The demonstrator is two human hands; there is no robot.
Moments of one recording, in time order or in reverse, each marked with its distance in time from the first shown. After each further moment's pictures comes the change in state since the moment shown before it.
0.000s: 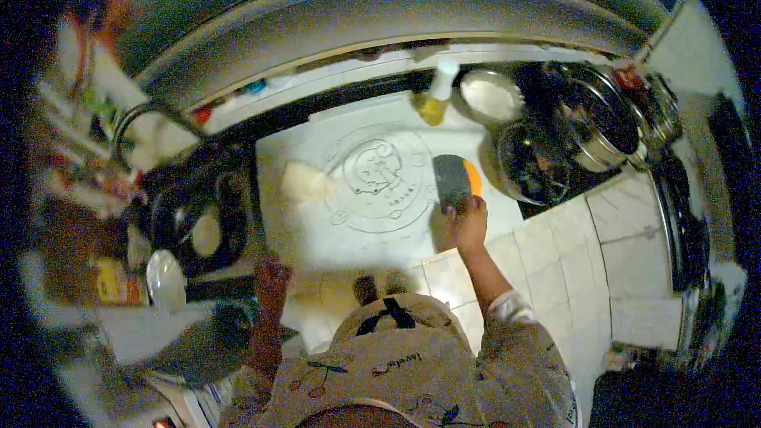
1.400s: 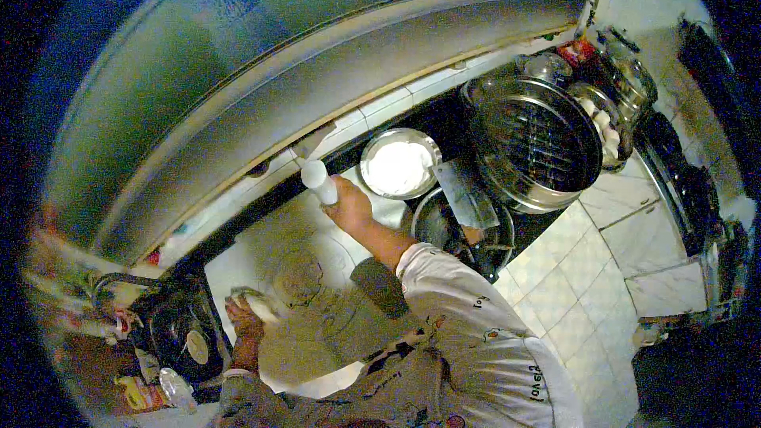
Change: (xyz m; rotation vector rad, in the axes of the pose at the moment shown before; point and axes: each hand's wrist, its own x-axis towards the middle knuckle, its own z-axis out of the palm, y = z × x) left_hand 0.187 -0.010 0.128 1.453 -0.271 -0.132; right_hand 0.256 0.009 0.064 0.475 -0.129 -0.049
